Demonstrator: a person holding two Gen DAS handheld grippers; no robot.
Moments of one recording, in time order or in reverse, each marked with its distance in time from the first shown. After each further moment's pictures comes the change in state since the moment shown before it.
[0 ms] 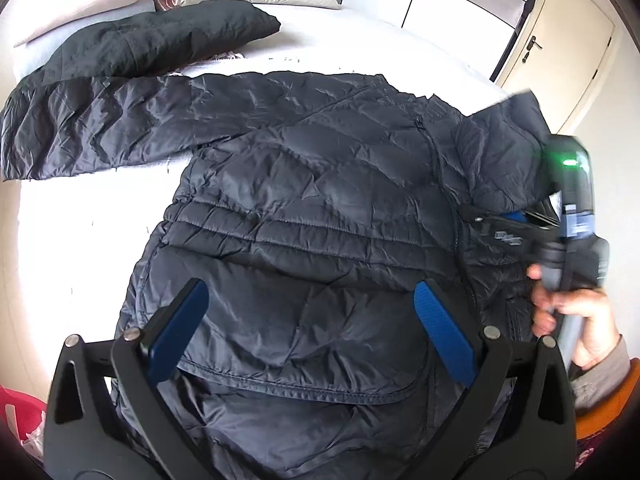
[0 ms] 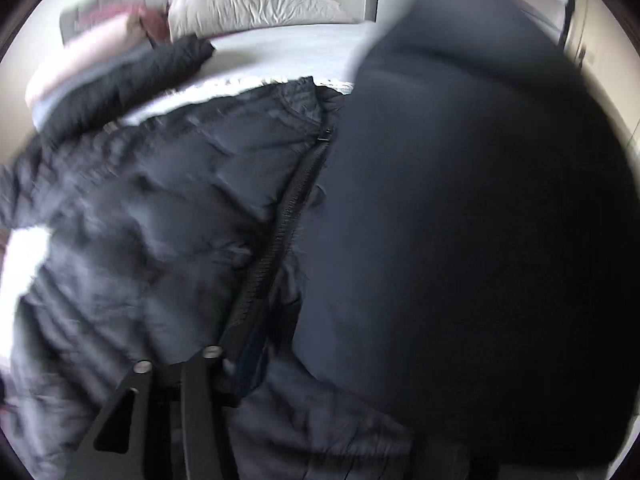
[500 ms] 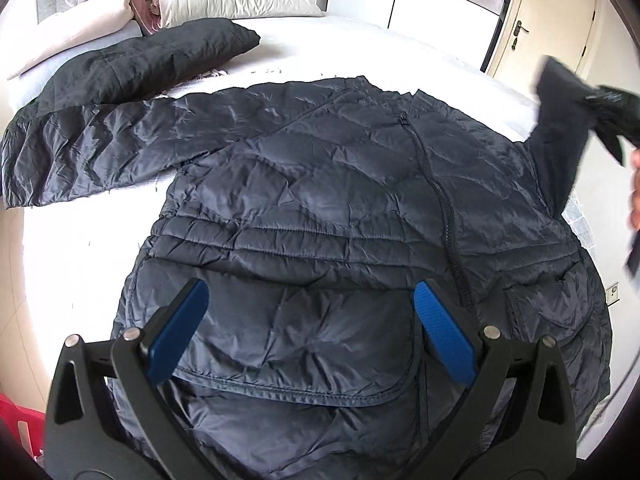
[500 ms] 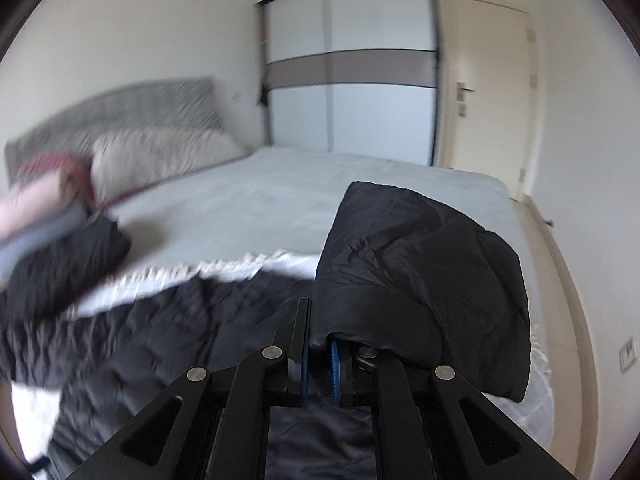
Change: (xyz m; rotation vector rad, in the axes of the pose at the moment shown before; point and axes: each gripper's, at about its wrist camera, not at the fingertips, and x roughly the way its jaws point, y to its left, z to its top) left arm -0.003 -0.027 -0.007 0.086 -0.042 0.029; right arm -0.138 -0.068 0.049 0.199 -0.416 -0.279
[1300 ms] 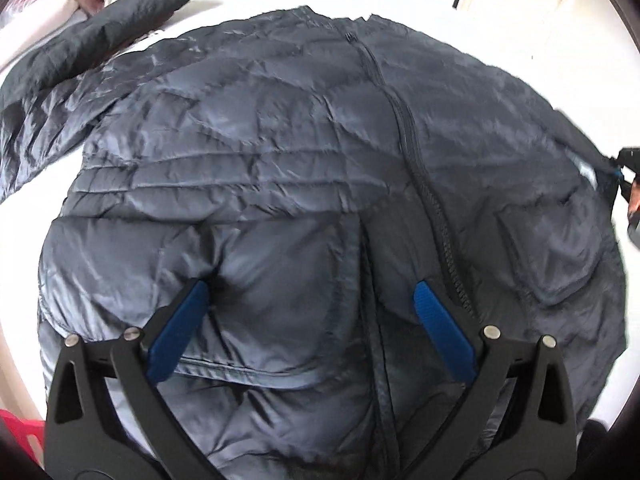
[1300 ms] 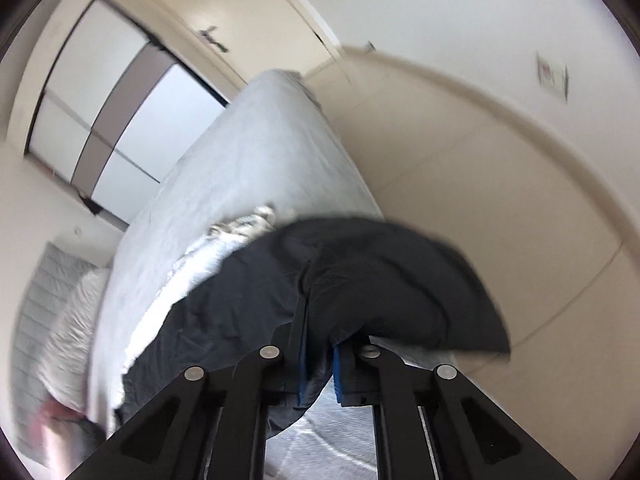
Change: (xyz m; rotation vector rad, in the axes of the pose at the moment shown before) left arm 0.044 -0.046 -0.028 0.102 0.160 -0.054; right arm 0.028 -0.359 -0.127 0.907 0.125 -0.214
